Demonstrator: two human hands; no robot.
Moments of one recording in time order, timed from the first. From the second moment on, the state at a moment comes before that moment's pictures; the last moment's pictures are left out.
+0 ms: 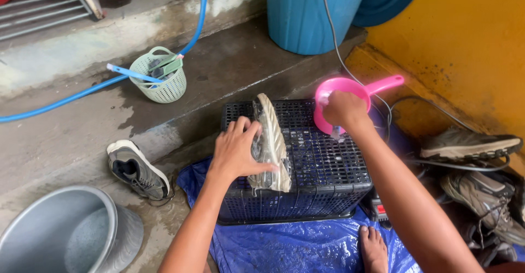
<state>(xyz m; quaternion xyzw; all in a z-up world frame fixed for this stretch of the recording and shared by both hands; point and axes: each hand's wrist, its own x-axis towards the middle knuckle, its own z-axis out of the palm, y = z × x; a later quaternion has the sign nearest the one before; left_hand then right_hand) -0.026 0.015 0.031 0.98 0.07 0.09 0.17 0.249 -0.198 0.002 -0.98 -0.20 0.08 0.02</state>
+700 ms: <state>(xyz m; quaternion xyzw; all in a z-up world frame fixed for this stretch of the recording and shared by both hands) 0.005 -0.066 -0.014 0.88 0.20 0.16 0.41 0.058 -0.188 -0.027 -0.95 -0.31 -0.08 0.03</state>
